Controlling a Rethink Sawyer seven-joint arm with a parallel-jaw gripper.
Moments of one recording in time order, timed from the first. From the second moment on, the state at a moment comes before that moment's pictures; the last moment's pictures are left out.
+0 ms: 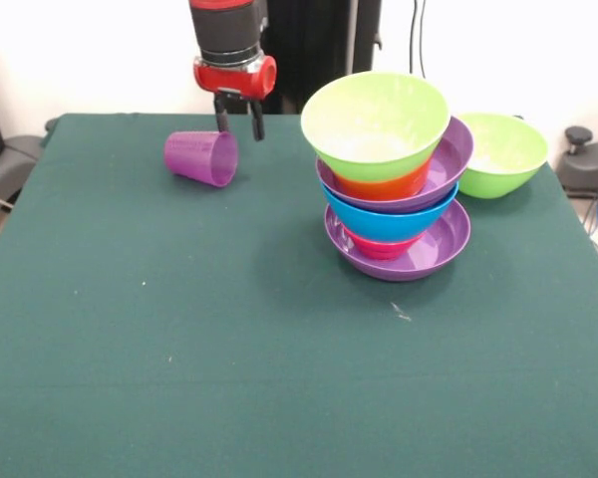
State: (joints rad) arm -0.78 -0.59 0.19 2.11 -0.59 0.10 2.12
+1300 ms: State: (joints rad) arm -0.67 -0.67 0.16 1.95 -0.49 0.42 2.12
